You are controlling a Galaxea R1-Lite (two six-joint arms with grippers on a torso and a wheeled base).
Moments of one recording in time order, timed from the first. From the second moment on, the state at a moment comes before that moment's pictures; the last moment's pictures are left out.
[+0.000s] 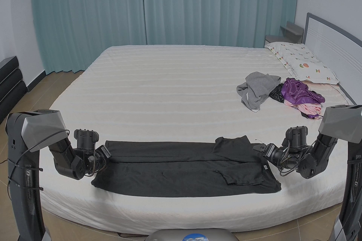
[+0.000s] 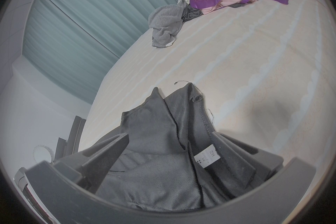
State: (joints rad) left arm -0.06 2.42 -0.83 -0.88 0.14 -0.68; right arm 0.13 2.34 -0.68 -1.01 0.14 0.71
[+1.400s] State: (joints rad) left arm -0.04 2.34 -0.81 -0.91 0.15 -0.78; right arm 0.14 2.32 -0.84 -0.88 0.03 0.85
